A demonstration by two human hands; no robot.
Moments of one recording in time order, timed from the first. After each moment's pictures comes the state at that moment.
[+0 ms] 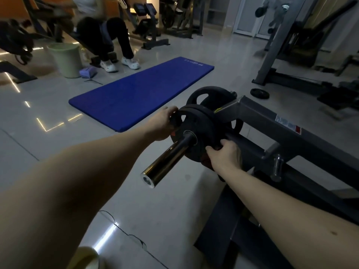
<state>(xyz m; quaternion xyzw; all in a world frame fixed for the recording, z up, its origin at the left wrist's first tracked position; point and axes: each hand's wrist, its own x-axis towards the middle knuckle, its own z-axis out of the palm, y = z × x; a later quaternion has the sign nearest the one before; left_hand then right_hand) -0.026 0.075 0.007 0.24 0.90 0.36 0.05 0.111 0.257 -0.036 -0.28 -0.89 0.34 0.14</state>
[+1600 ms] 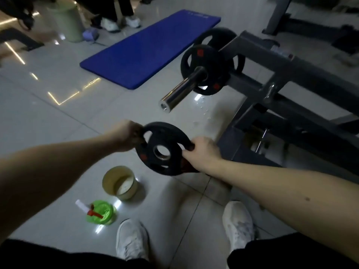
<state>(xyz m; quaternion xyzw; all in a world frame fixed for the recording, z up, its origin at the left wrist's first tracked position) 0.166 -0.112 -0.073 0.22 0.95 0.15 0.13 0.296 0.136 -0.071 -0.13 -0.95 0.30 -0.04</state>
